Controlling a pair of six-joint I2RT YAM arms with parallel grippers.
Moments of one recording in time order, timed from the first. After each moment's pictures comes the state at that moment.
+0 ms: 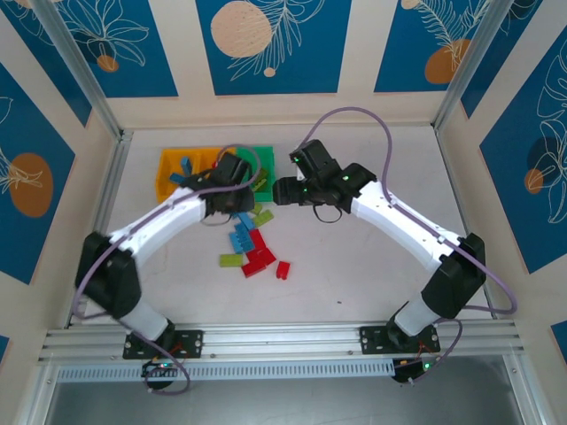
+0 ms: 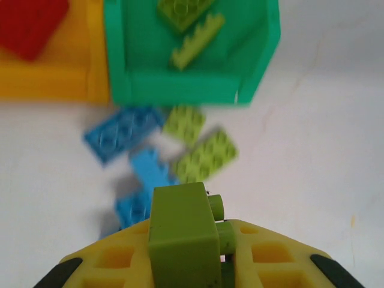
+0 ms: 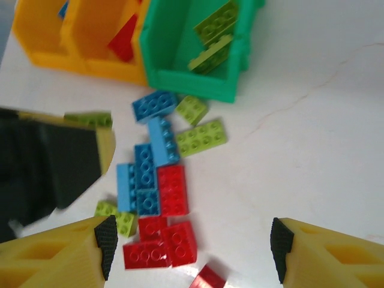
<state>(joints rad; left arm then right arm) -0.56 1.63 1.32 -0.68 -0.09 -0.59 0.70 1.54 1.47 -0.81 0.02 0.54</state>
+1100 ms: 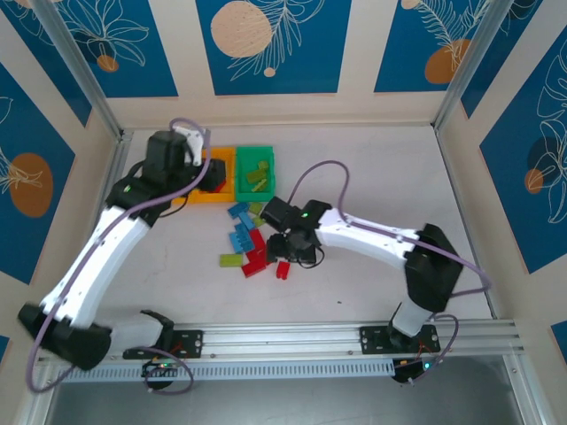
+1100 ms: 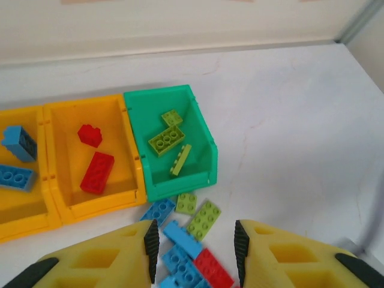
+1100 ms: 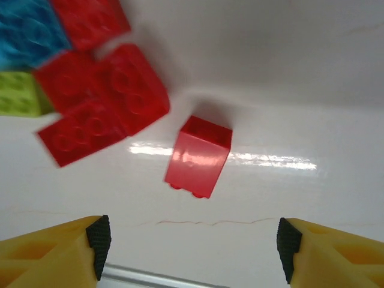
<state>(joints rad) -0.43 1.17 1.35 -0.75 0.04 -0.20 0.96 1.70 1.28 -0.98 -0.05 0.94</state>
